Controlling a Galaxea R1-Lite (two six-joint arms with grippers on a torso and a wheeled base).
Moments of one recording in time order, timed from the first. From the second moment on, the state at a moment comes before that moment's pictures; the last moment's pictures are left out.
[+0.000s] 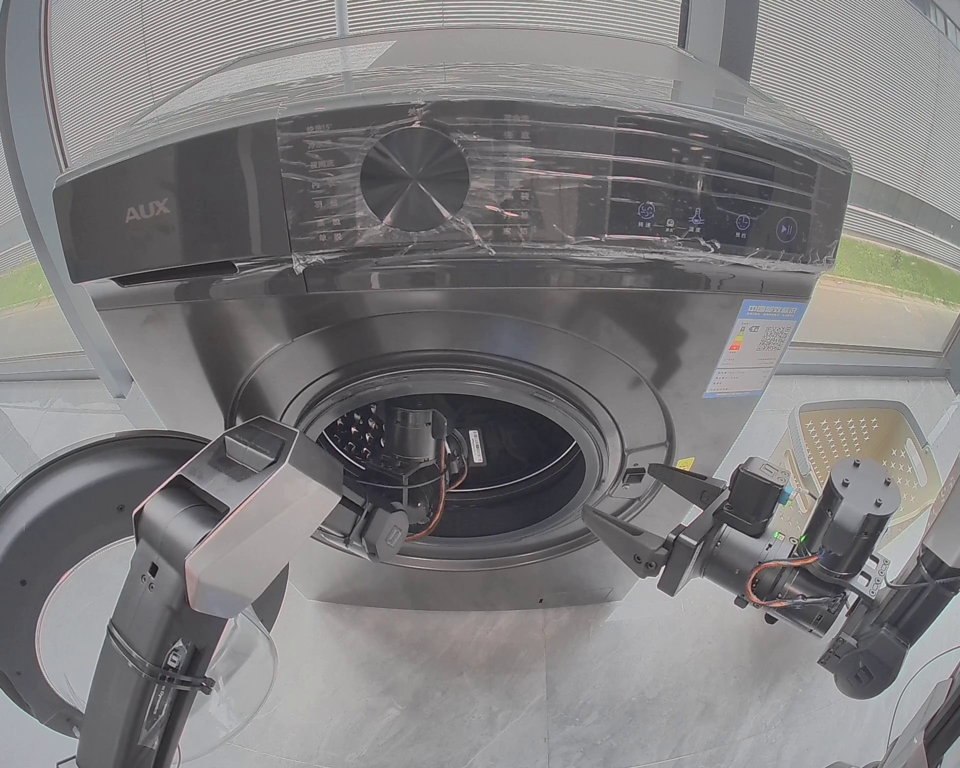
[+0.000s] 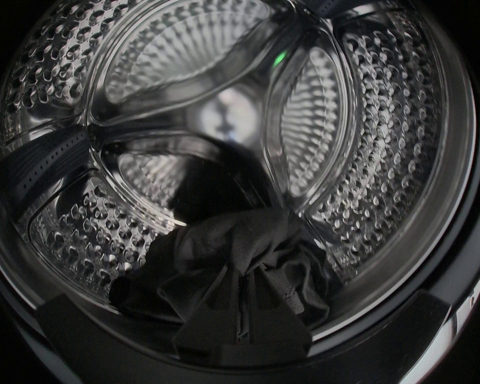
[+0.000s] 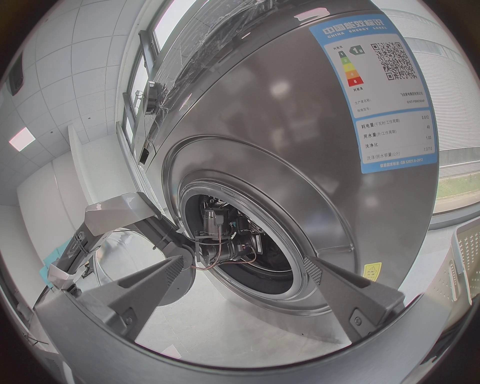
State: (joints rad) left arm -0.49 2.60 -1.62 -0.81 0.23 -0.24; right arm 0.61 1.88 -0.31 -1.55 0.12 0.16
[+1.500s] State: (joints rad) left arm -0.76 1.92 -0.56 -0.92 0.15 -0.30; right arm 0.61 1.85 -0.23 -1.55 0.12 0.17
